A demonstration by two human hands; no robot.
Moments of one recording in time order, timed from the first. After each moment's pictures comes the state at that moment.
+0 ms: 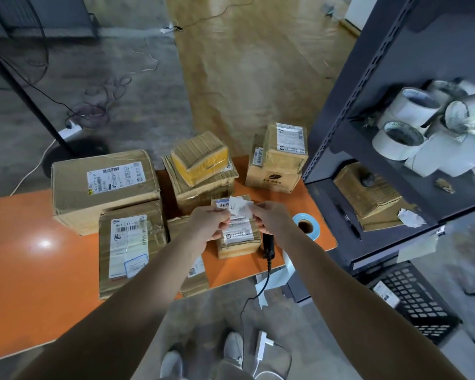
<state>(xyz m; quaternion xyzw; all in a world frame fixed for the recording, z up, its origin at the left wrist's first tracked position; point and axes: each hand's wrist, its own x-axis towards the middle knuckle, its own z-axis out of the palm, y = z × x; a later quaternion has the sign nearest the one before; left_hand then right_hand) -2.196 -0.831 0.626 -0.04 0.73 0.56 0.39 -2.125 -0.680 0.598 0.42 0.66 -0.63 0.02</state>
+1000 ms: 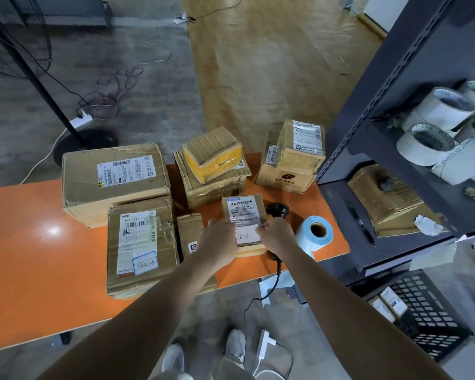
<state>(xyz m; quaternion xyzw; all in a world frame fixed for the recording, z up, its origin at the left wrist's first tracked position) -2.181 -0.838 0.584 0.32 0.92 0.11 0.21 -2.122 -0.695 0.561 0.38 0.86 -0.33 0.11</state>
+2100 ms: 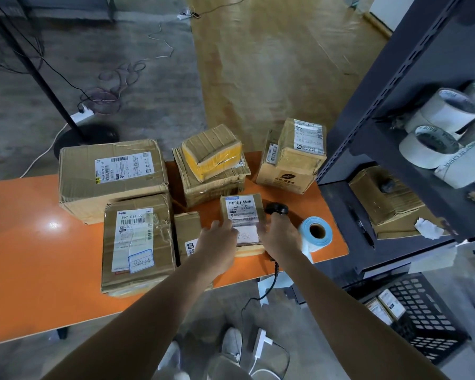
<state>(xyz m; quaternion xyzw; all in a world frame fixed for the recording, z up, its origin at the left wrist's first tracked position) -2.174 -0.840 0.574 0.41 0.90 -0.01 0.14 -2.114 -0.691 0.555 0.36 0.91 -0.21 0.06</state>
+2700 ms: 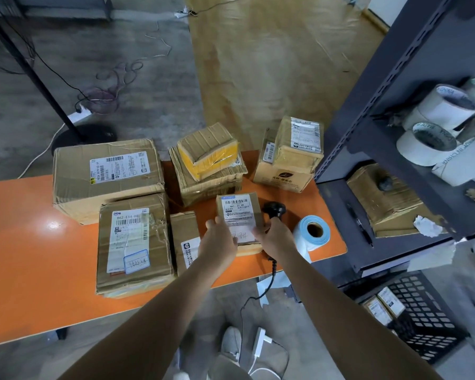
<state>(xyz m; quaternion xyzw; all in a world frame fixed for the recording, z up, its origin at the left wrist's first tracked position) -2.172 -0.822 0.552 0.17 0.92 0.25 0.24 -2.111 -0.682 0.542 0.39 0.84 -0.36 0.10</state>
